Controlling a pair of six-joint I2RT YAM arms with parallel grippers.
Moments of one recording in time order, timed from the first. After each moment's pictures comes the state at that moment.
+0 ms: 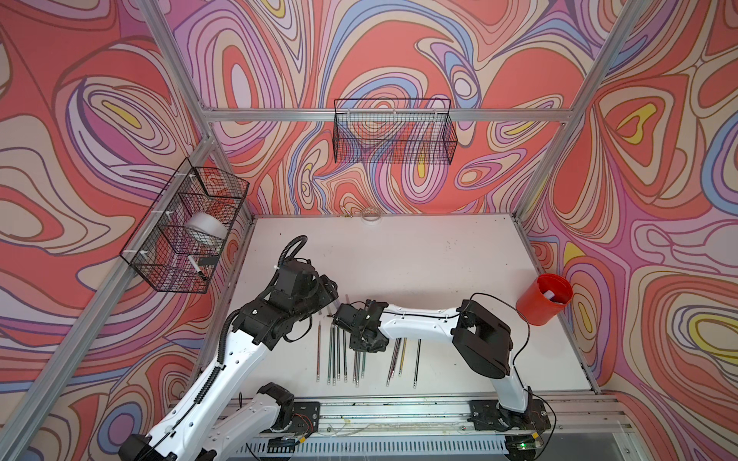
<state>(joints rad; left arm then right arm) -0.45 0.94 0.99 -0.80 -0.04 -0.96 1.13 2.10 1.53 -0.83 0.10 1.19</state>
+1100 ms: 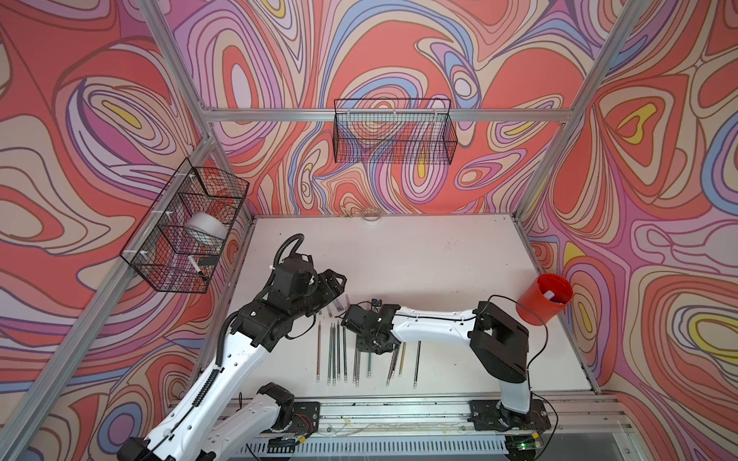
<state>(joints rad) -0.45 0.94 0.98 -0.68 0.11 -1.02 1.13 1.95 1.38 -0.72 0.11 1.16</state>
